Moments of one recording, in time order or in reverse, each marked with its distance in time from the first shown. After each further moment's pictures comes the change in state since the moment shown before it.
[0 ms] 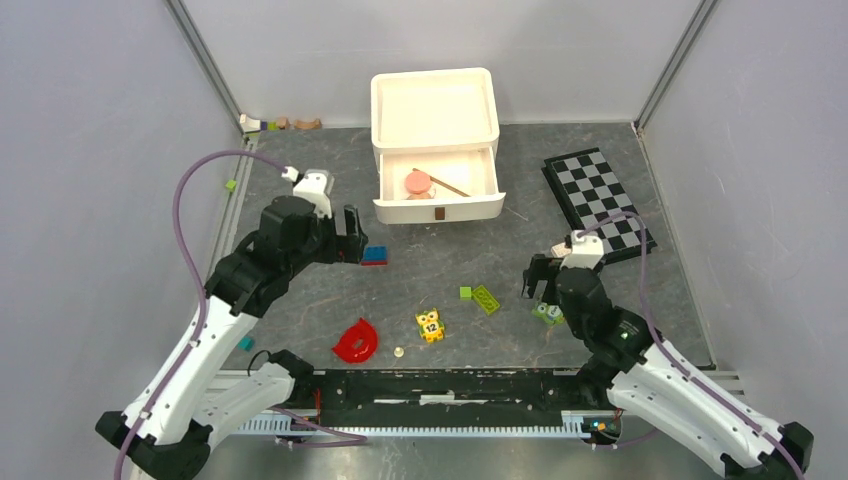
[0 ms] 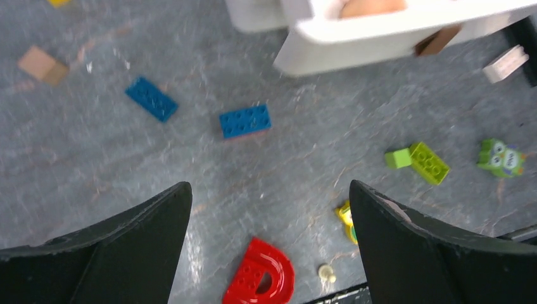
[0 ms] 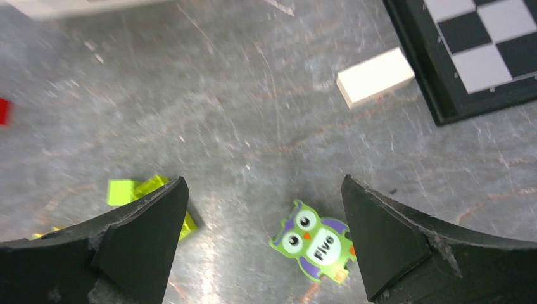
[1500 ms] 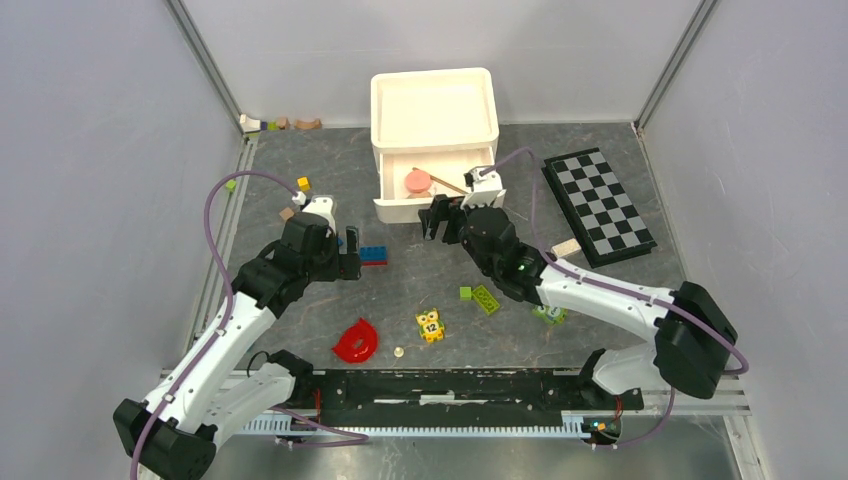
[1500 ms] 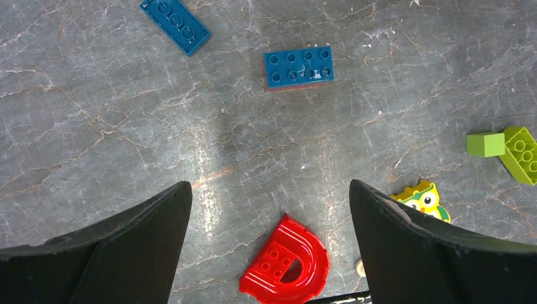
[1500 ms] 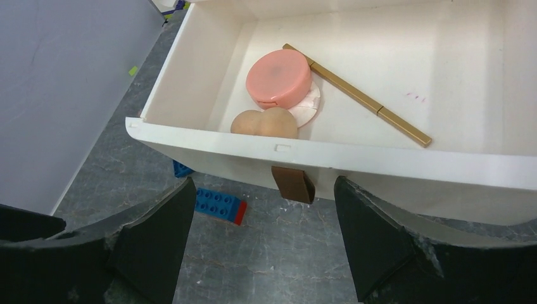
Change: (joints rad) left arm 0.068 -0.011 -0.274 0.021 -0.044 -0.053; right arm 0.175 0.776 0.445 0.738 -0.090 -0.032
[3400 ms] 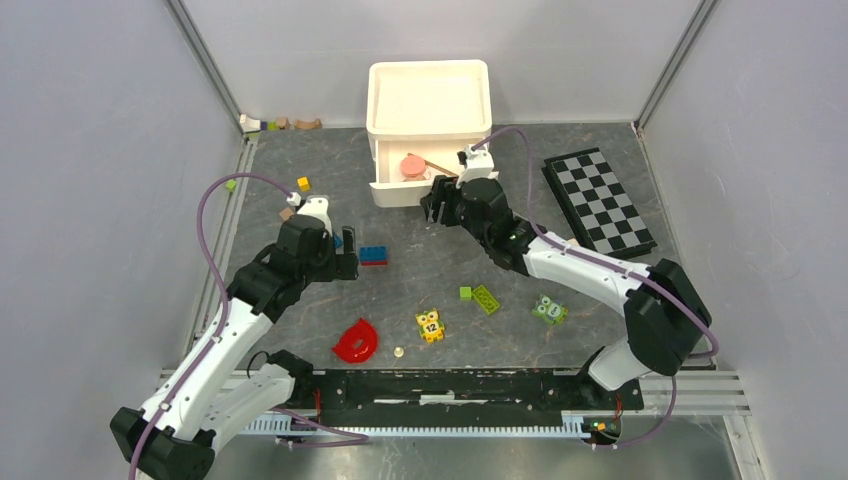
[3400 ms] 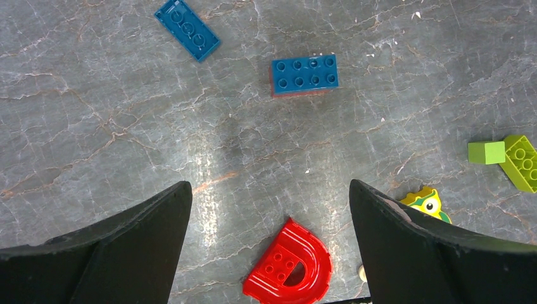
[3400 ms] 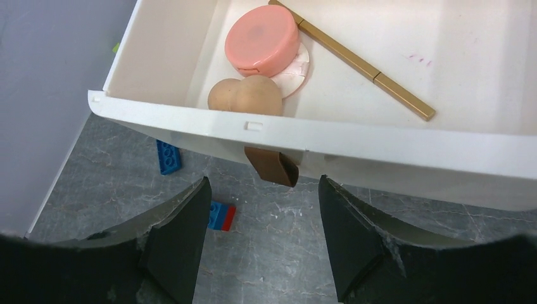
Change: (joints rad) left arm 0.000 -0.037 -0.005 0.002 -0.027 0.000; right arm -0.127 0.159 0.147 -0.101 -0.186 0.008
